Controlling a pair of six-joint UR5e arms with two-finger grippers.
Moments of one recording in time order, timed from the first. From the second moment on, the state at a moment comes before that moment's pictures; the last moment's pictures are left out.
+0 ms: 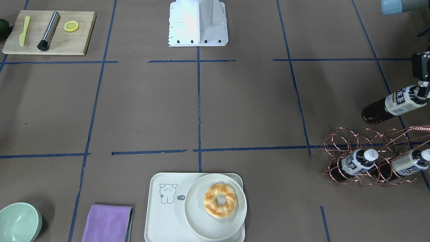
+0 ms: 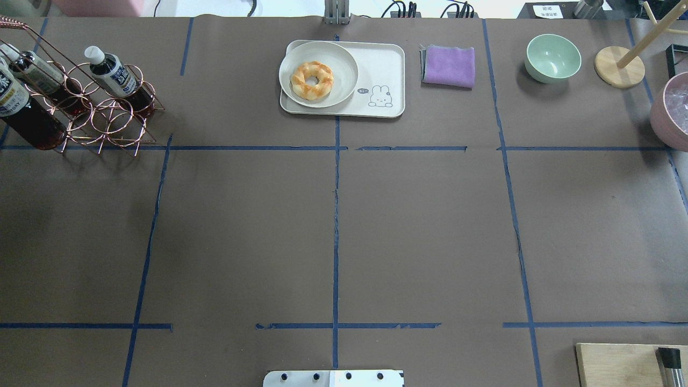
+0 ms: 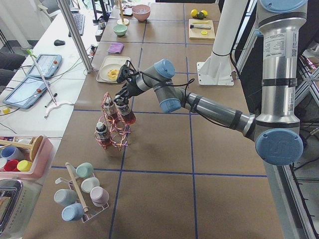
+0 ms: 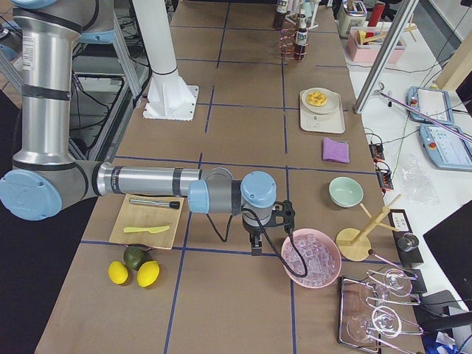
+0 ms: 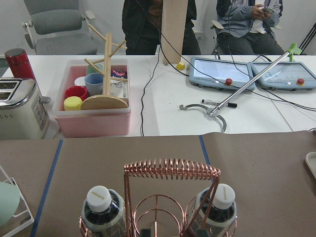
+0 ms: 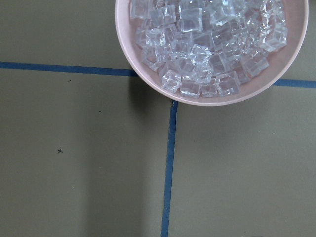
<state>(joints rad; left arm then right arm) -1.21 -1.45 -2.03 -2.39 -1.82 -0.86 1.57 -1.69 1.70 -1.53 2.39 -0.03</state>
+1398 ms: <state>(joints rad) -0.65 -1.95 -2.20 -1.69 -1.29 -1.09 1.57 -1.69 1.70 -1.53 2.39 -0.03</state>
